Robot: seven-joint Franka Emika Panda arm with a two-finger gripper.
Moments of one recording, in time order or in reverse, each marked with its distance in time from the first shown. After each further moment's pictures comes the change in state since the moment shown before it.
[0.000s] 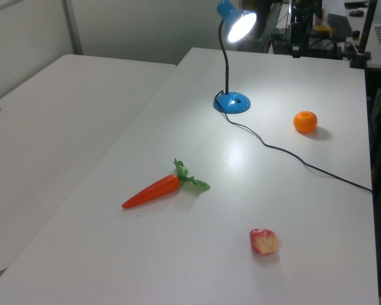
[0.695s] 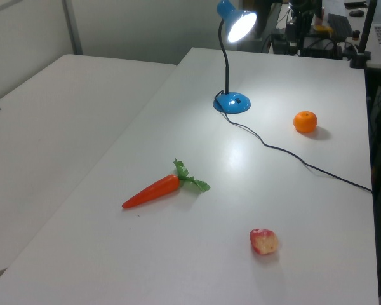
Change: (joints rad) arm -0.037 0.002 -0.001 0.002 0.004 0.090 0.126
